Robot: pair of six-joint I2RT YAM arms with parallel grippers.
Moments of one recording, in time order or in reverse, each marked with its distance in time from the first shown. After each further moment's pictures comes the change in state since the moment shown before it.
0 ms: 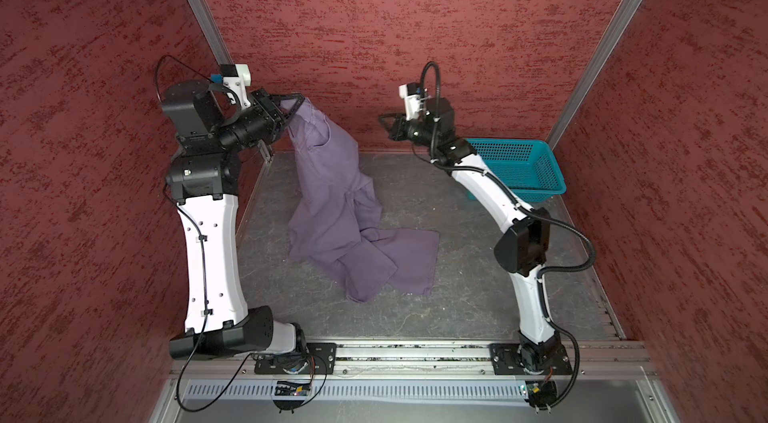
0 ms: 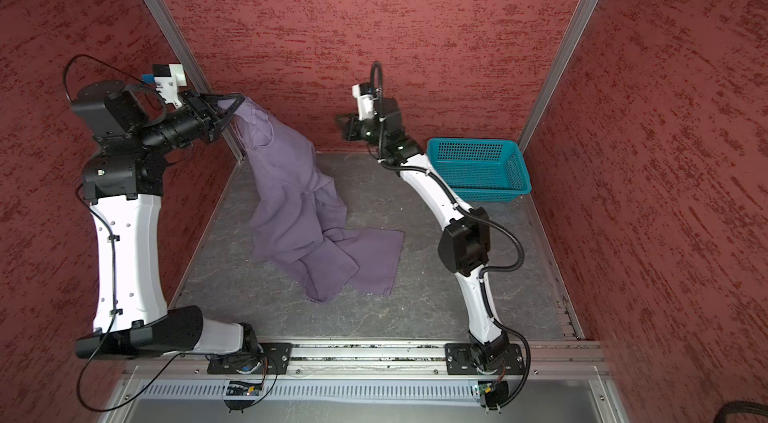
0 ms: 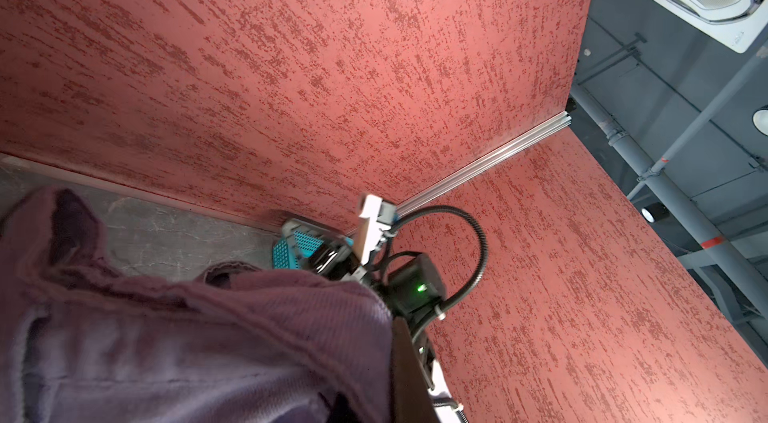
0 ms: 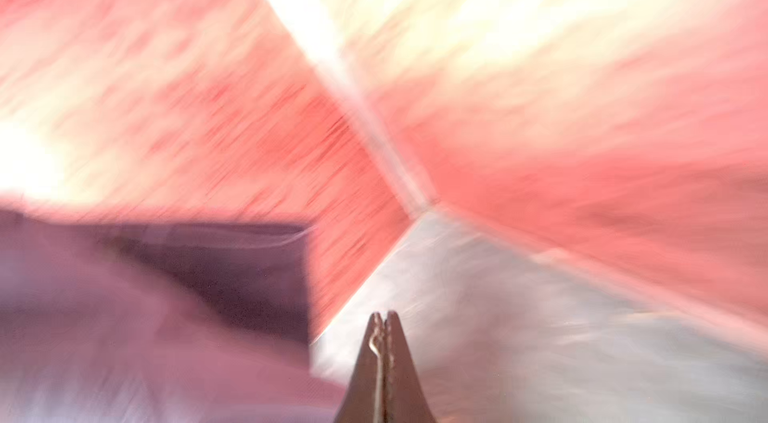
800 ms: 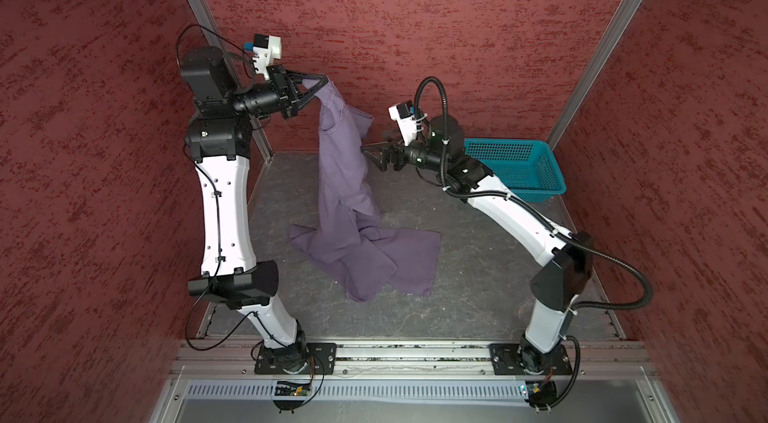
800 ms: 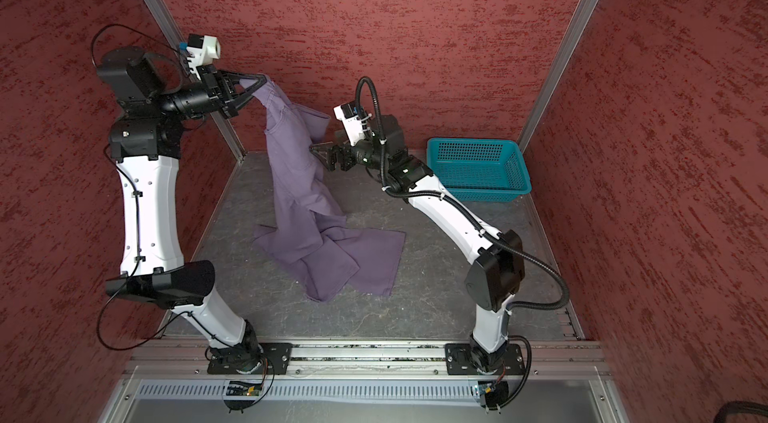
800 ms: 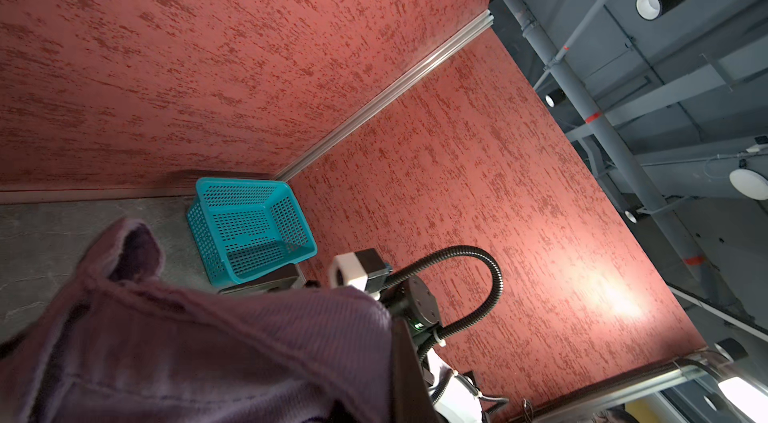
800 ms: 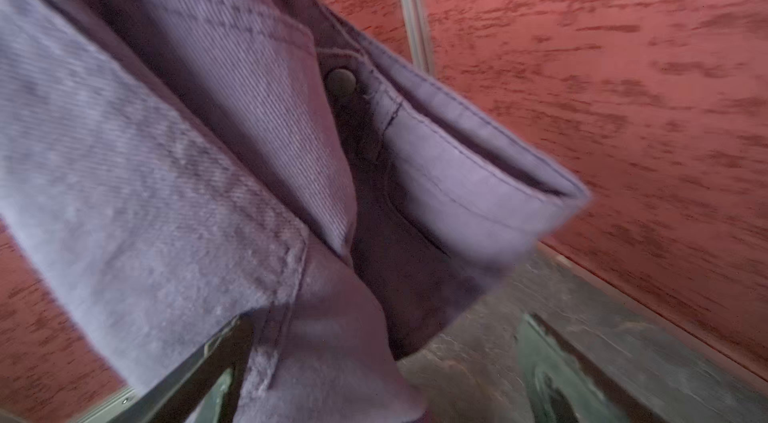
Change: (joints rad) left arm -0.060 0.280 0.366 0.045 0.341 -0.047; right arm 0.192 -0.256 -0.365 0.060 -0.129 -0.217
